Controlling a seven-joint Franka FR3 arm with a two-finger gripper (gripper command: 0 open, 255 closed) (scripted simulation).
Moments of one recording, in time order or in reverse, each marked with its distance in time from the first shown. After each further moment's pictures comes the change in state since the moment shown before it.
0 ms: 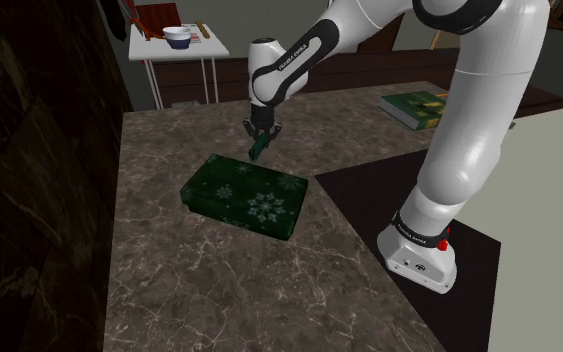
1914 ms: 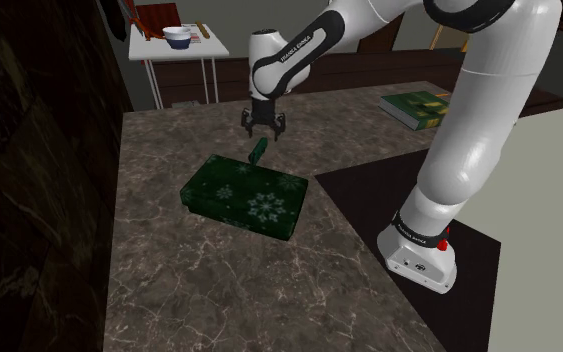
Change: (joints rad) arm -0.003 -0.048 0.006 -0.001 0.014 -0.048 -0.020
